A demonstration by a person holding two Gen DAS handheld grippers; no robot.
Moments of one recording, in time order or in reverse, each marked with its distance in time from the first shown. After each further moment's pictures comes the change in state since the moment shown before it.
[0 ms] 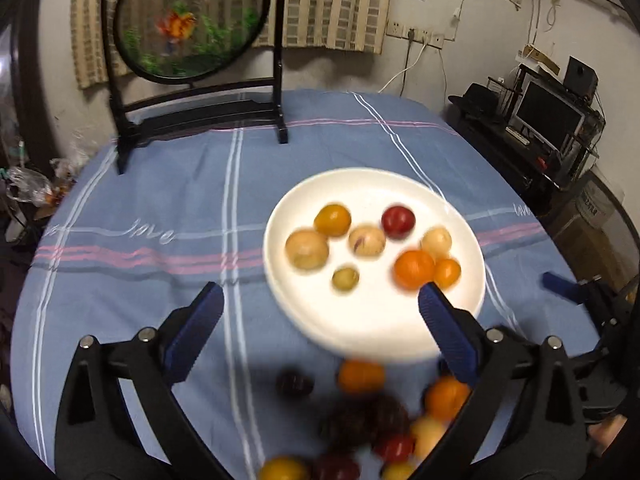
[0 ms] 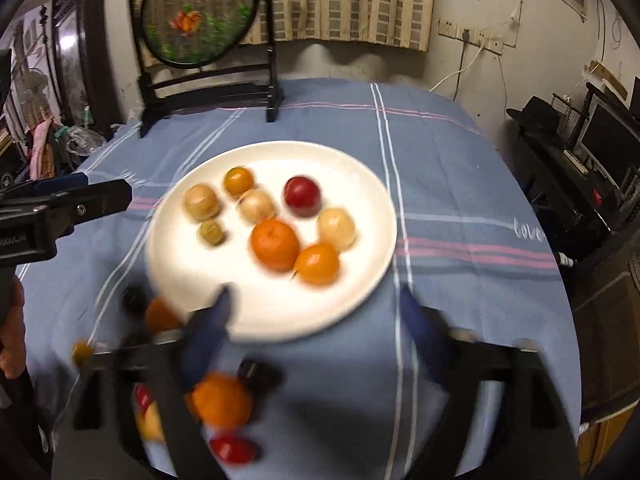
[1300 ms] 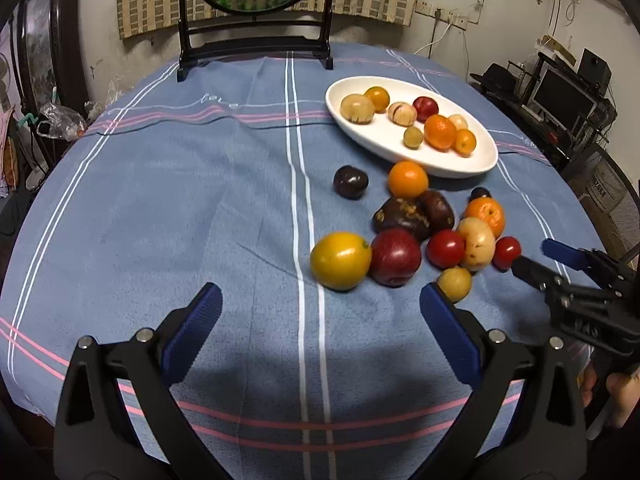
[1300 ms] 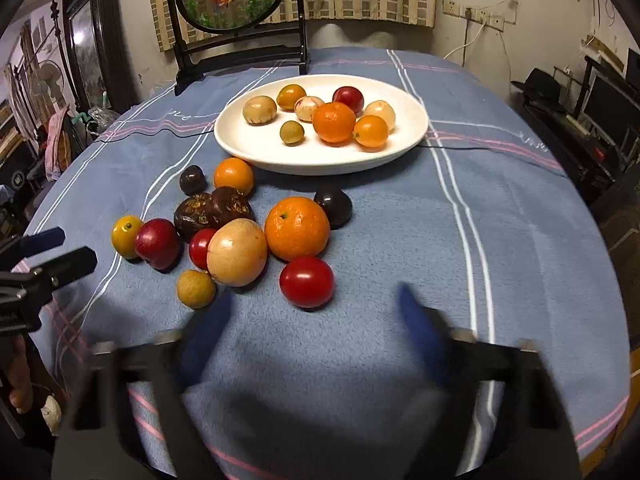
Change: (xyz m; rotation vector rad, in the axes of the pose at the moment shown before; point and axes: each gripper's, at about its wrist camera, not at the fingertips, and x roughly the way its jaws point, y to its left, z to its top) left arm -0.054 0.036 -0.146 -0.087 0.085 0.055; right arm -0.014 0.041 -0.095 0.045 0.070 0.048
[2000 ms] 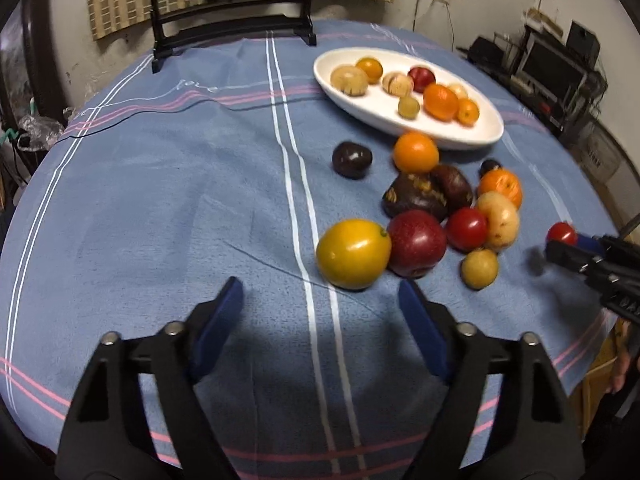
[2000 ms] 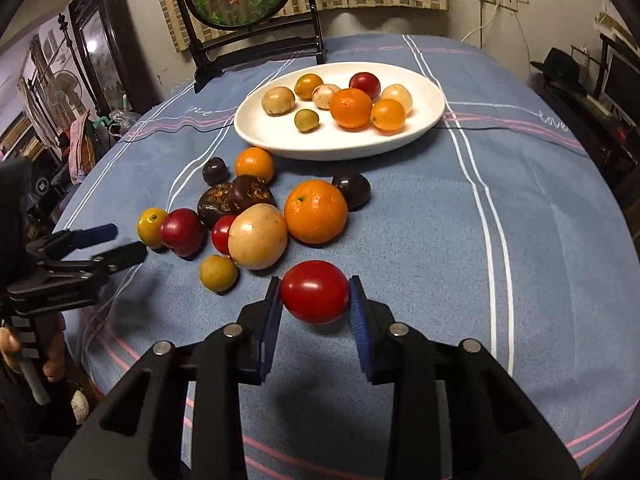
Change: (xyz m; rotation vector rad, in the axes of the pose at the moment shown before) left arm 0.037 0.004 0.003 0.095 0.076 -0.028; right arm -0.011 -0.009 -0.008 0.023 0.029 0.112
